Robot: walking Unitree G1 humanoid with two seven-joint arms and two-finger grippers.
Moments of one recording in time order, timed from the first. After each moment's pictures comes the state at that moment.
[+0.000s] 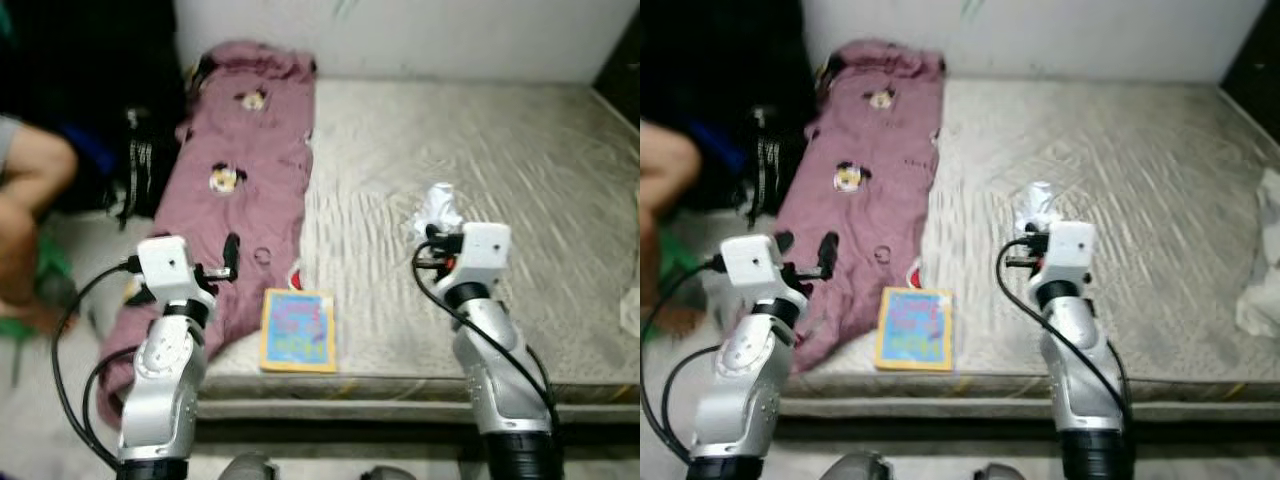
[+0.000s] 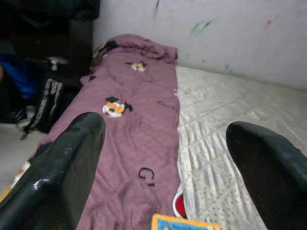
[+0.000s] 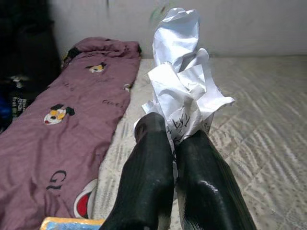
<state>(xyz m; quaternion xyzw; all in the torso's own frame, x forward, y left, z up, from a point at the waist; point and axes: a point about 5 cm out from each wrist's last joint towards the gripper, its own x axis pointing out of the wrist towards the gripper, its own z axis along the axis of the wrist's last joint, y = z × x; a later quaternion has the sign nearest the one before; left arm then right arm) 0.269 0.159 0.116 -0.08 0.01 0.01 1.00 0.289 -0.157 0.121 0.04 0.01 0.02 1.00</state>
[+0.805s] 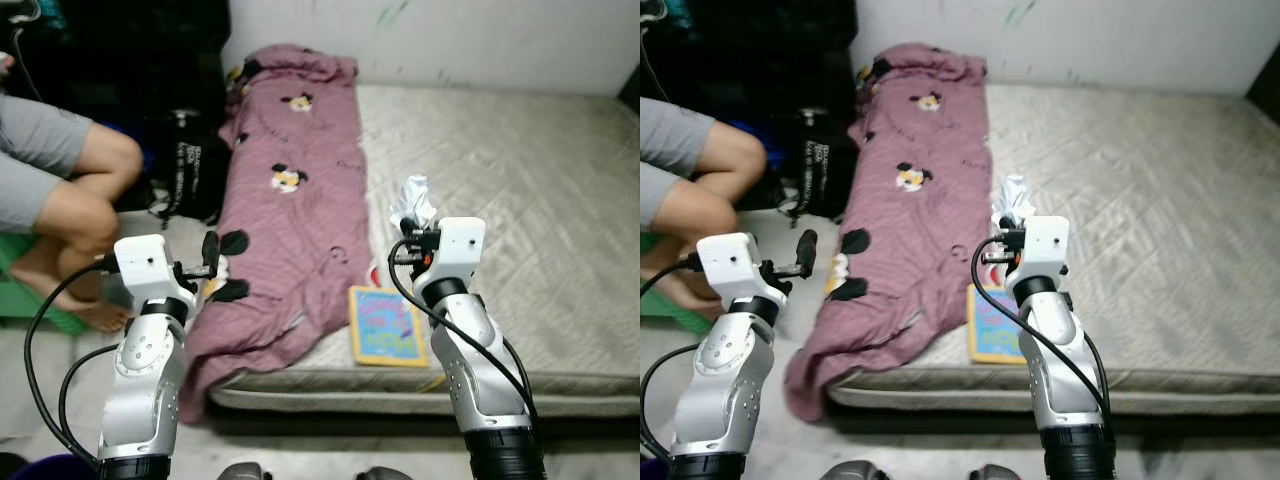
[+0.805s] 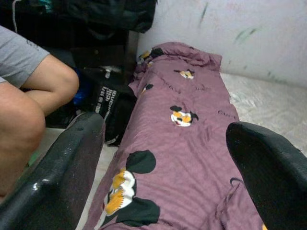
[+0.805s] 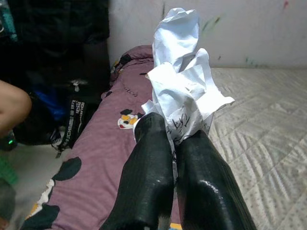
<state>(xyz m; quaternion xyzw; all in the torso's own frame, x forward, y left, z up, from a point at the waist) 0.268 0.174 0.114 -0.07 0.01 0.03 1.00 0.292 -0.135 0.129 0.03 -0.01 0.06 1.00</state>
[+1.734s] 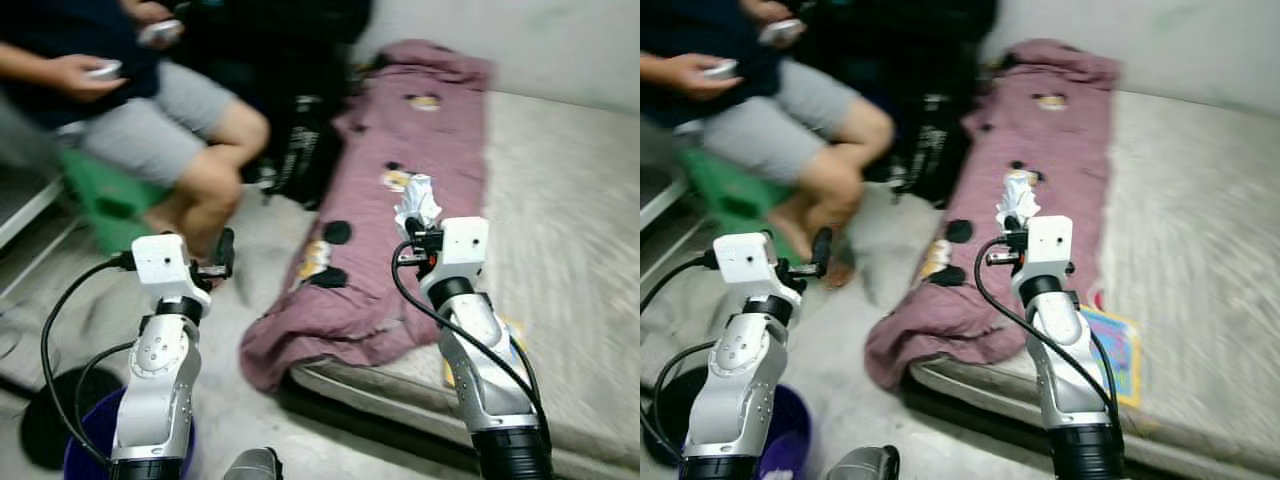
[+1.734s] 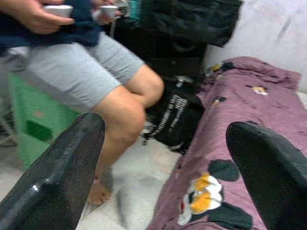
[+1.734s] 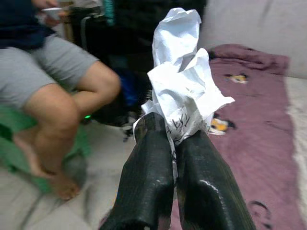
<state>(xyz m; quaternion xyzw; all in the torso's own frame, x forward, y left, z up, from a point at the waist) 0.268 0.164 0.119 -0.05 -0.01 0.01 1.00 0.292 -0.138 0.127 0.01 -0.01 0.06 1.00</state>
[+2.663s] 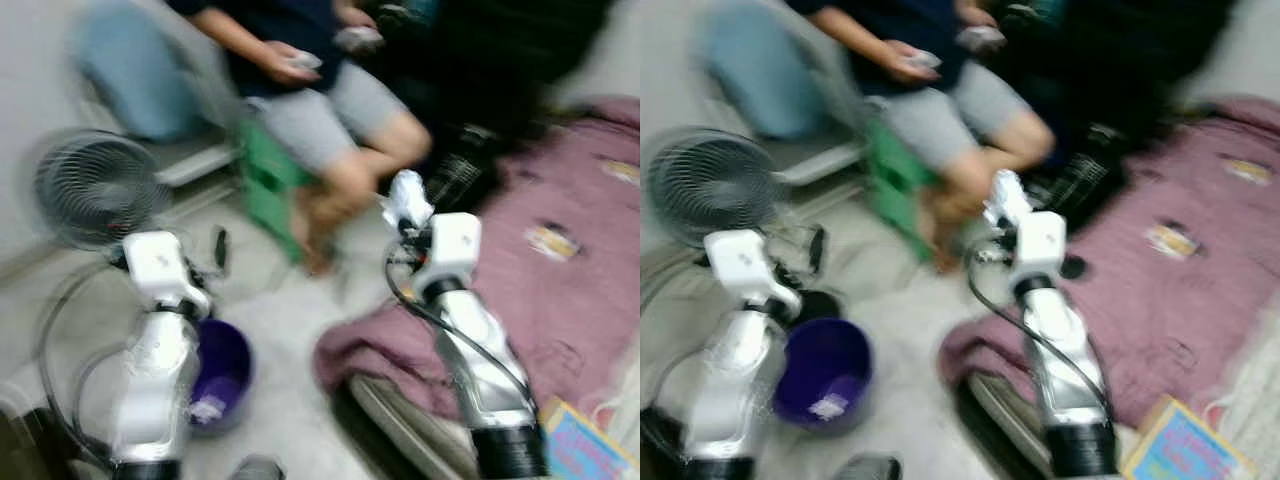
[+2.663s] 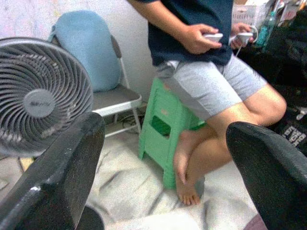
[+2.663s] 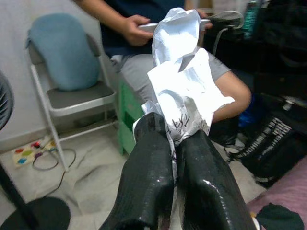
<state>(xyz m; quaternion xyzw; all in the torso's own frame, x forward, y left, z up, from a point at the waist) 0.268 0.160 0.118 -0.05 -0.01 0.01 1.00 0.295 -0.136 0.128 0.01 -0.01 0.07 1.00</state>
